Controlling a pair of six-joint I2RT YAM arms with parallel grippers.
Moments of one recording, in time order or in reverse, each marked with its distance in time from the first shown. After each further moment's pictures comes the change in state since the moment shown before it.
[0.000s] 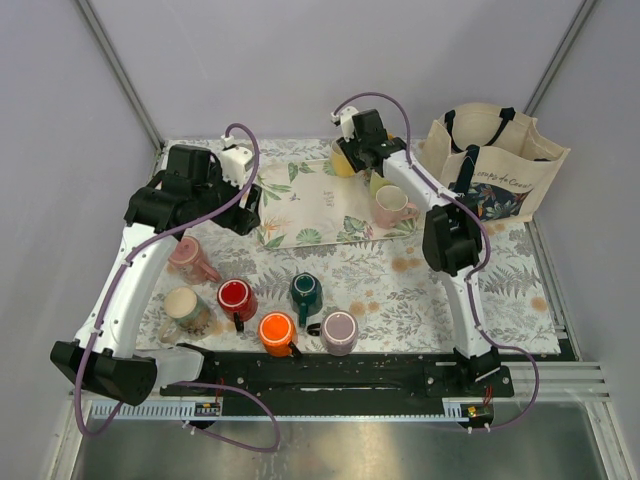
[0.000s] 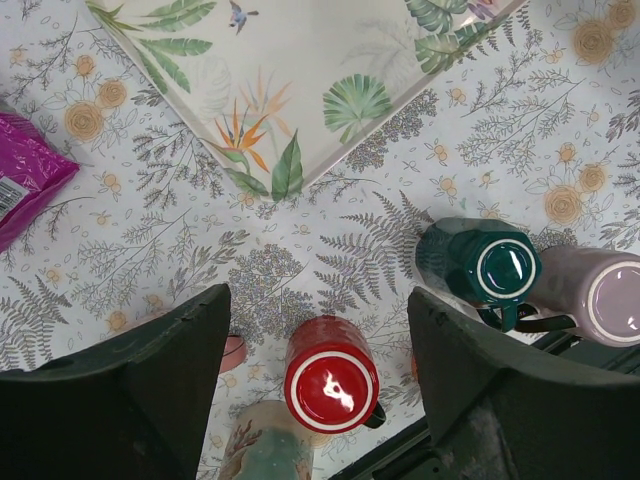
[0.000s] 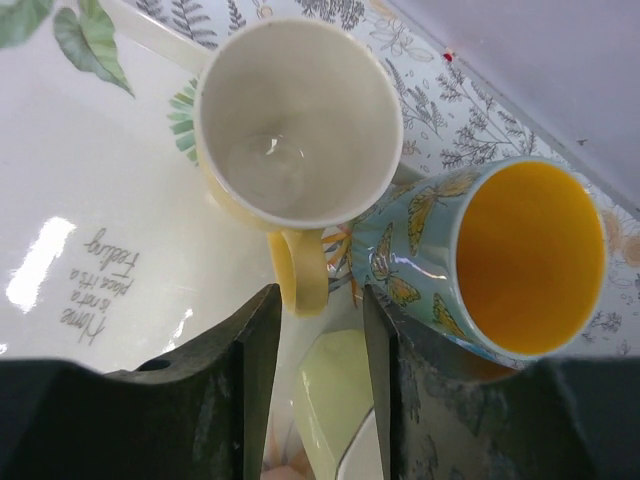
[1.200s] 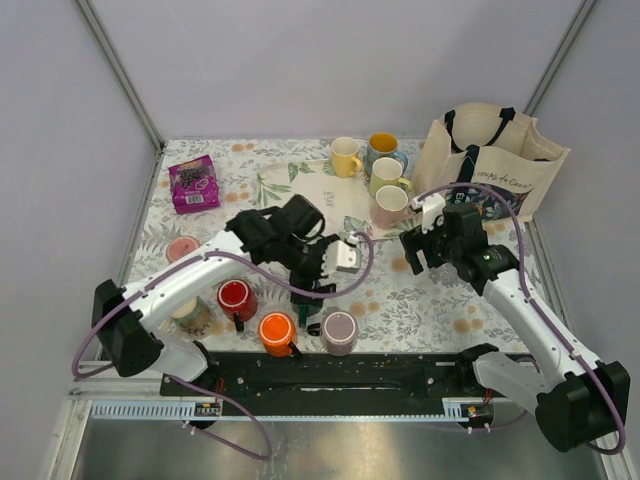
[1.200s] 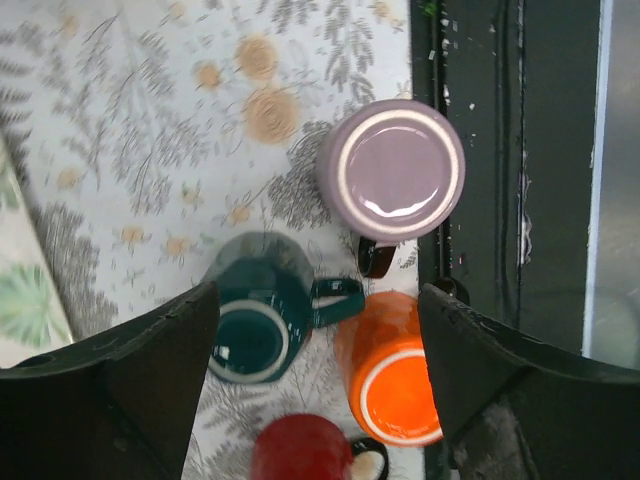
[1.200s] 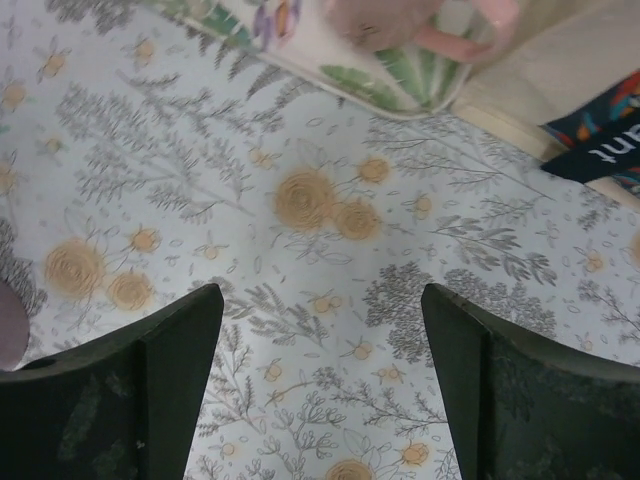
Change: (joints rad) left arm -0.549 0.153 -0.141 0.006 0.244 0.413; right arm -0.063 -1.354 -1.345 -0.060 -0.197 0.103
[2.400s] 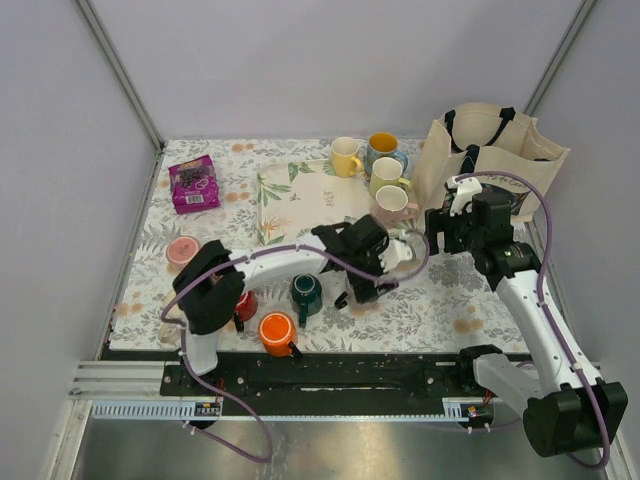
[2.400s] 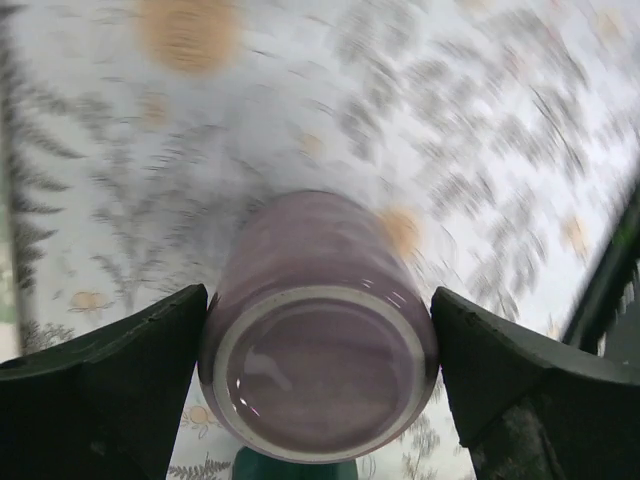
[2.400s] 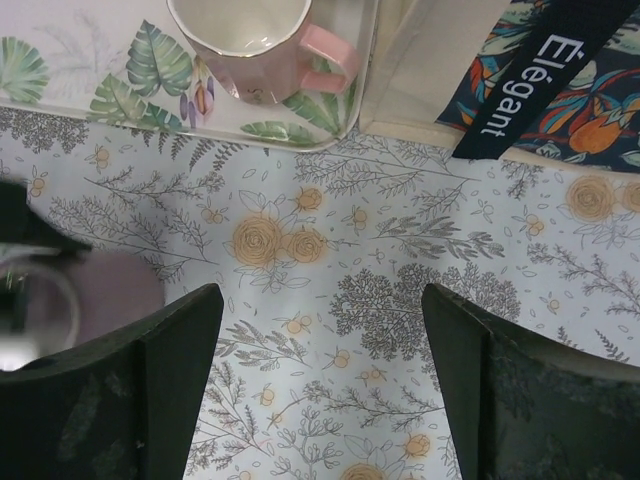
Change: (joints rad) left arm -0.198 0.453 0.045 0.470 -0.262 -0.272; right arm -0.214 -0.035 0.077 -0.002 -0.018 0.129
